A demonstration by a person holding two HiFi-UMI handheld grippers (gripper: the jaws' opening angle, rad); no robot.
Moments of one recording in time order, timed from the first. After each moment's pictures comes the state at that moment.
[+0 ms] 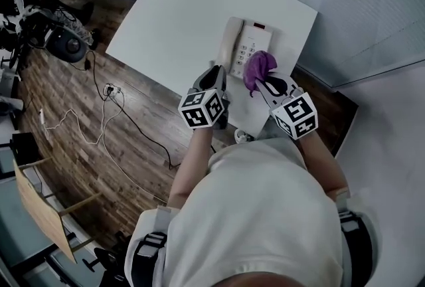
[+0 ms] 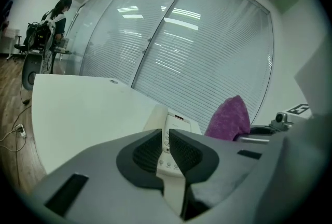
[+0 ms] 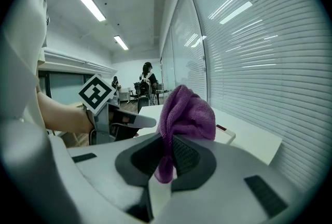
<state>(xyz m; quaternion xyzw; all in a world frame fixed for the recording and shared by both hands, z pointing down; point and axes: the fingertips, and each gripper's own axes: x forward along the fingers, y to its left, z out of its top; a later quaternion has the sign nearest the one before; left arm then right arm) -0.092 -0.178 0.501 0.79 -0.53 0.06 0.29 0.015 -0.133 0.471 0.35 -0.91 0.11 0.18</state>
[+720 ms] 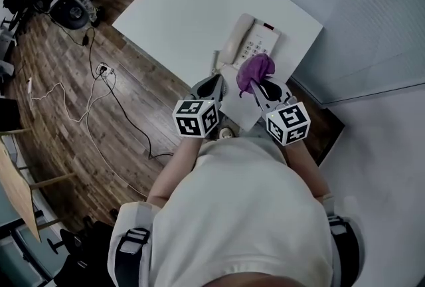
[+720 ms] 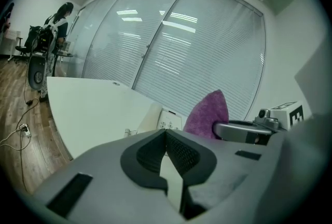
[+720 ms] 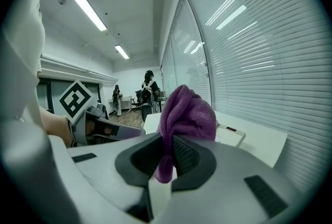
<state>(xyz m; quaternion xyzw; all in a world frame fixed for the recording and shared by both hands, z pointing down) -0.103 -0.102 0.487 0.80 -0.53 0.05 0.28 -0.011 -0.097 0.458 0.35 -0.92 0.12 0.13</state>
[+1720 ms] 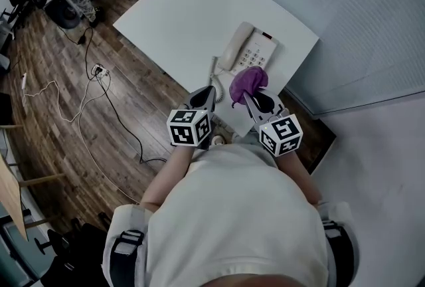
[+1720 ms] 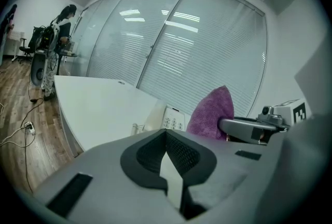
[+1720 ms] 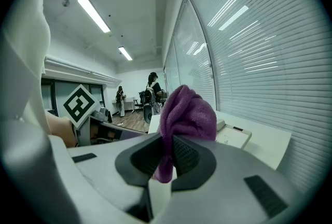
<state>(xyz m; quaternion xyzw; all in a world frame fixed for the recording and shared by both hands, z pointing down) -0.119 -0.083 0.500 0.79 -0.54 0.06 0.29 -0.023 -0.079 0.459 0.34 -0.93 0.12 0.12</state>
